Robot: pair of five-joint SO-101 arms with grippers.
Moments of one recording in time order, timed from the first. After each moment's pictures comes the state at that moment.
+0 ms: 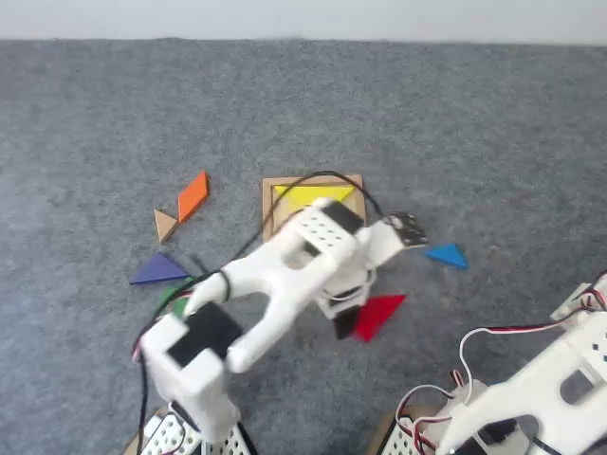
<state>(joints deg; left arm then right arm) 32.3 12.7 19.2 79.6 -19.3 48.4 -42.9 34.8 87.3 4.4</state>
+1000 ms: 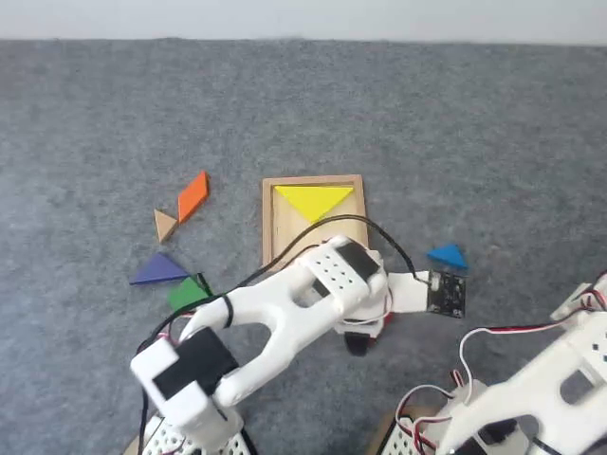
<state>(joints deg) 43.7 8.7 26.5 61.9 -41.8 48.4 -42.9 34.8 87.3 4.4</state>
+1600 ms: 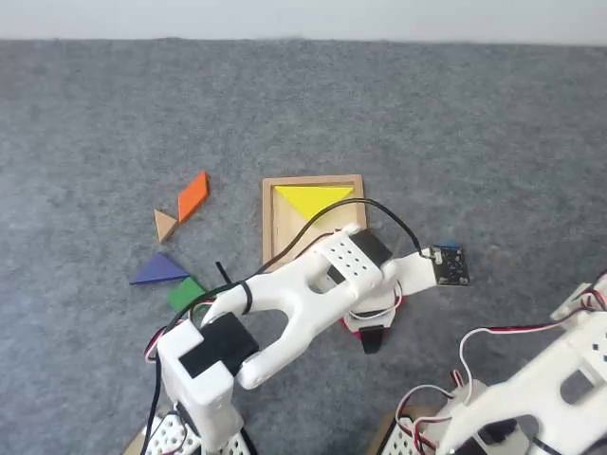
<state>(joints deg) 43.0 15.8 18.4 67.9 -27.5 48.4 -42.9 34.8 87.3 4.4</state>
